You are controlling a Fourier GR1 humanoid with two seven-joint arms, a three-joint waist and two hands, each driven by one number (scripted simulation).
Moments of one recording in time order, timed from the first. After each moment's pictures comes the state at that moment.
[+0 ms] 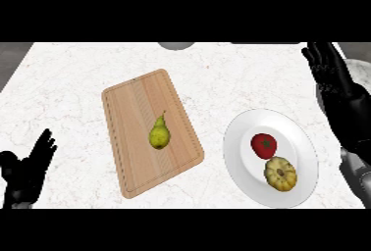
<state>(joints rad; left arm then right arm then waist) 0.06 0.48 -0.08 -1.28 0.33 0.24 0.02 -0.34 -0.55 0.22 -1.70 -0.22 -0.17 -0.24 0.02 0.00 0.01</state>
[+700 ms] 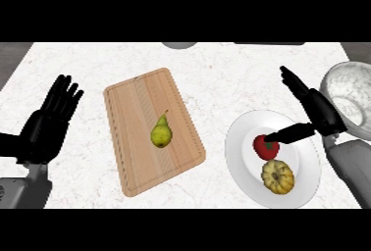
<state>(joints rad) -0.15 0.40 -0.07 -1.51 0.47 0.08 -0.05 -0.42 -0.54 0.30 -1.18 -0.17 -0.03 -0.12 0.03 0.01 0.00</state>
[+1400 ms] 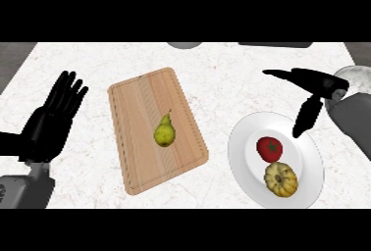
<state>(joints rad) -0.17 0.38 -0.07 -1.55 0.47 0.06 -0.03 -0.80 -0.68 0.57 -0.94 0.11 0.46 0.09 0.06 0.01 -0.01</state>
